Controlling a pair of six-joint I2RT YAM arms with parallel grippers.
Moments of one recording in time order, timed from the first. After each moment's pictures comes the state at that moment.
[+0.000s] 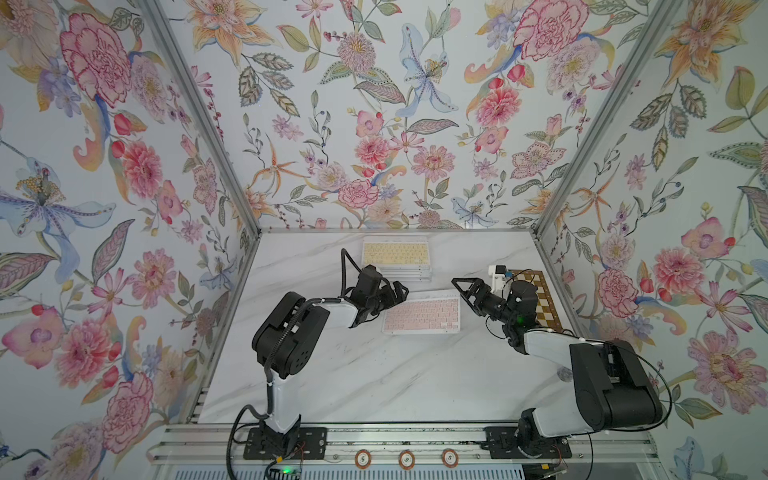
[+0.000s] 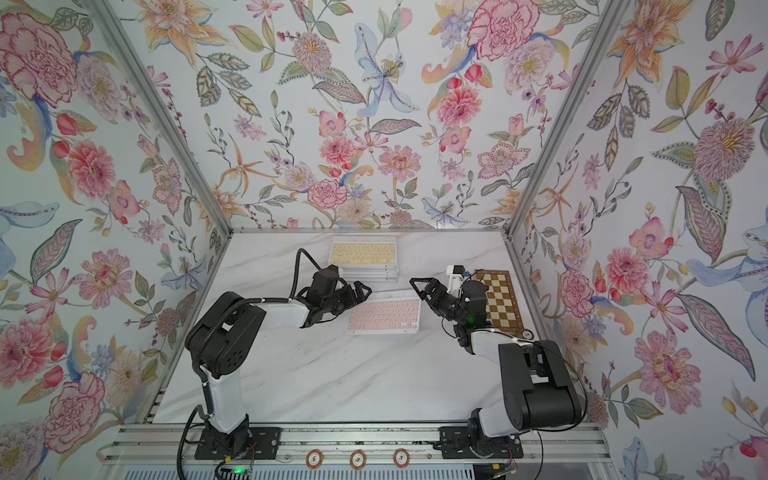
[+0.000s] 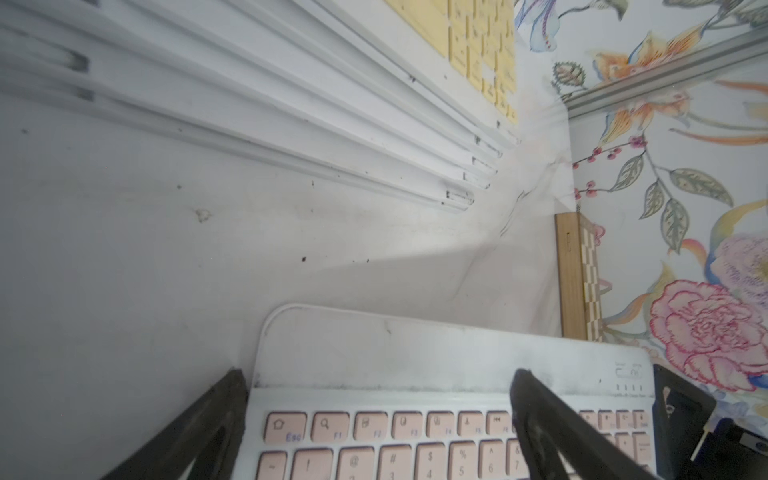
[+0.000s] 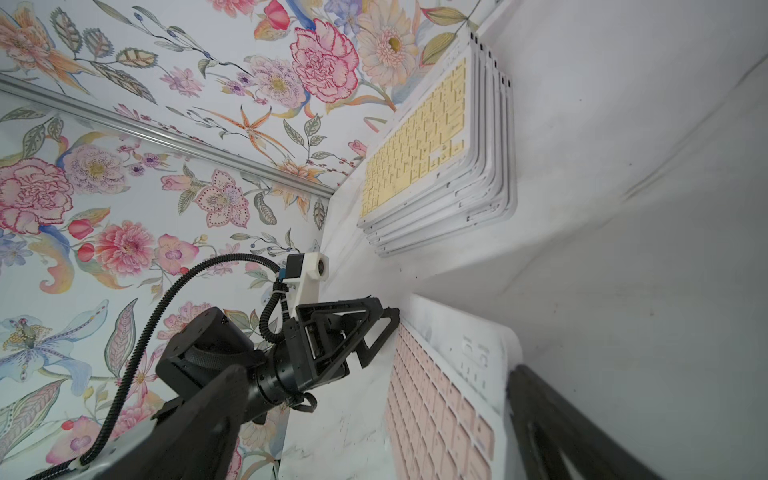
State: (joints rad) left arm -0.55 1.95 0.98 0.36 0.23 -0.93; right arm 0.15 1.46 0.53 0.66 -0.64 0.95
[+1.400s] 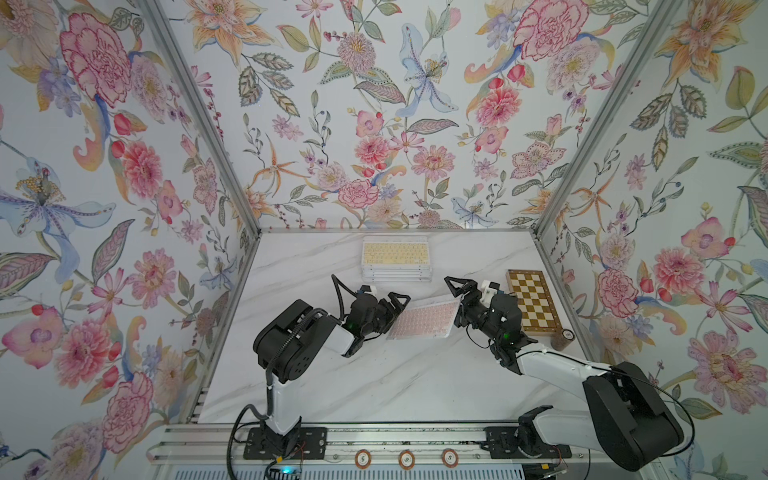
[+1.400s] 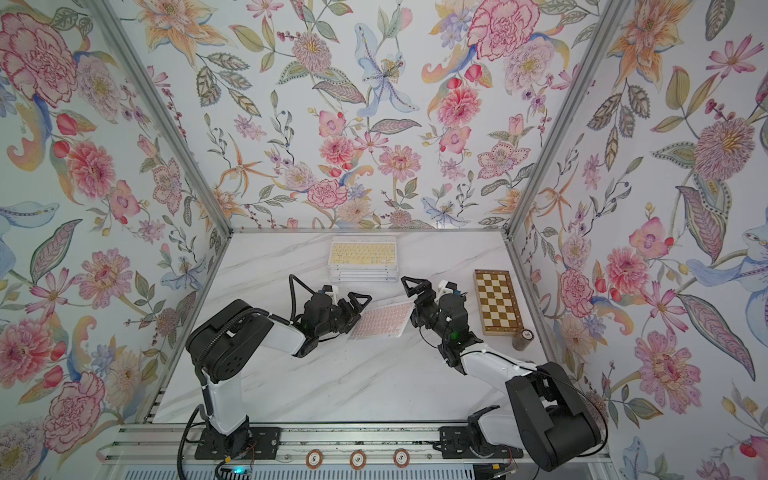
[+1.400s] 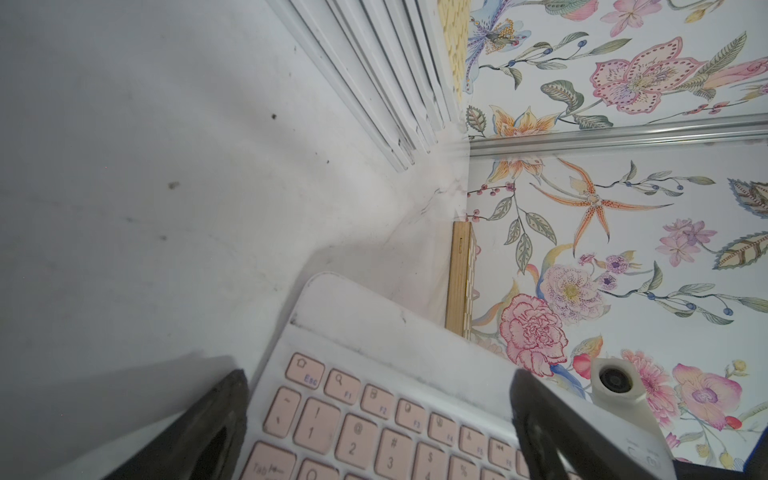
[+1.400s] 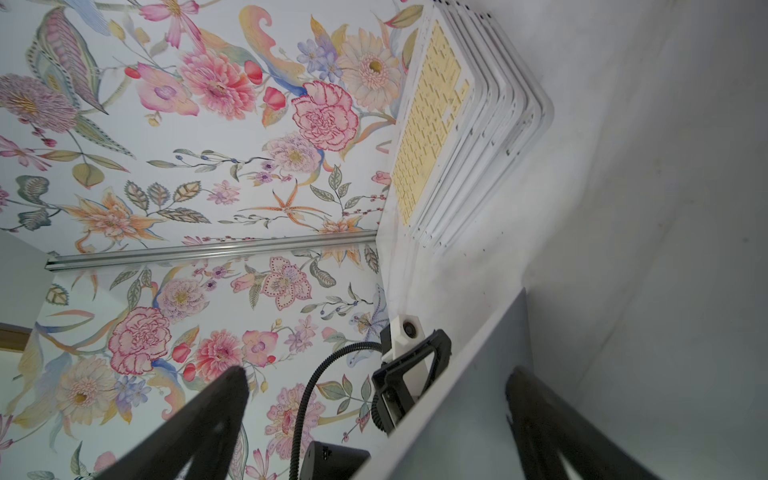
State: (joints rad) left arm -0.63 1.93 0.71 0.83 0.24 -1.32; right arm 0.42 1.28 0.48 0.58 -0.25 1.50
